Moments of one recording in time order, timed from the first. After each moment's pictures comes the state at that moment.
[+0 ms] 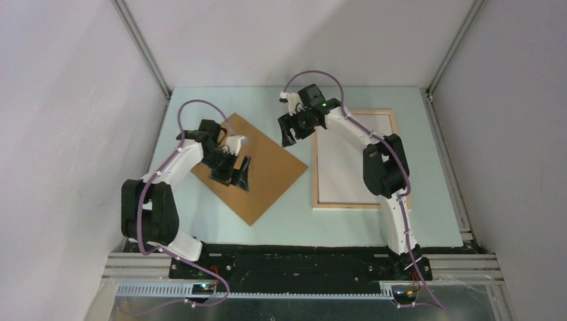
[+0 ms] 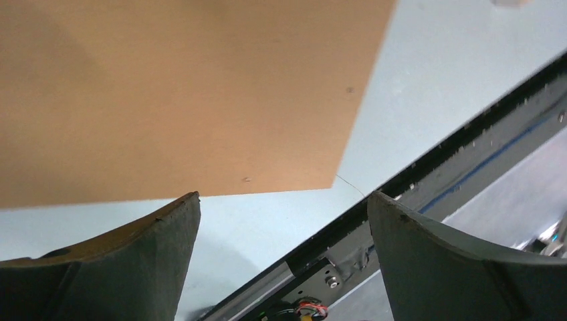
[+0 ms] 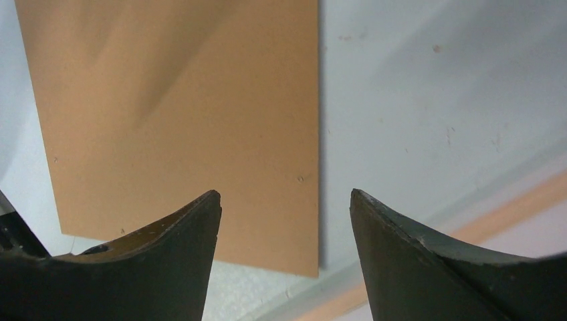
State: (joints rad) left arm -0.18 1.53 1.11 -0.99 0.49 0.27; right arm 0.53 2.21 1.94 -0.65 -0.42 -0.06
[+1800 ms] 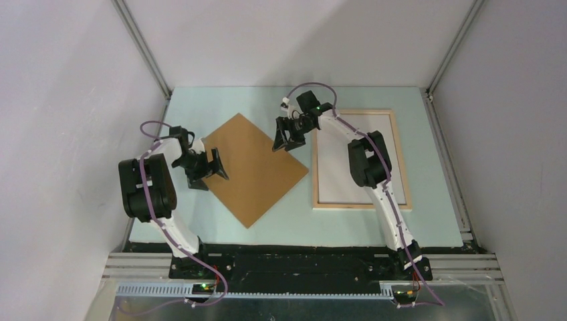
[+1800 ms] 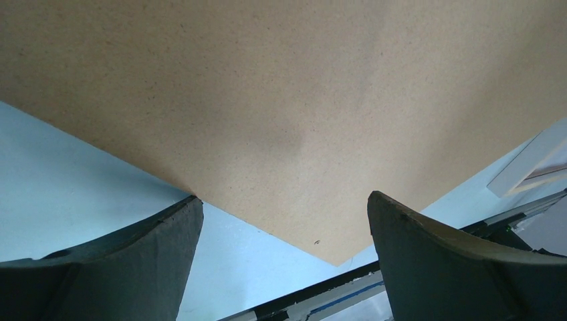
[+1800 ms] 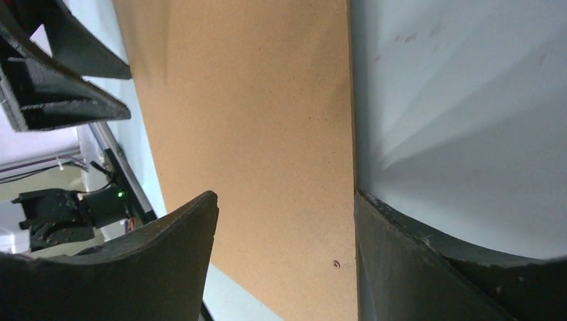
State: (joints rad) left arm 0.20 1.77 1.08 -0.78 0.42 -0.10; right arm 0.51 2.54 2.21 -0.68 -0.75 0.24
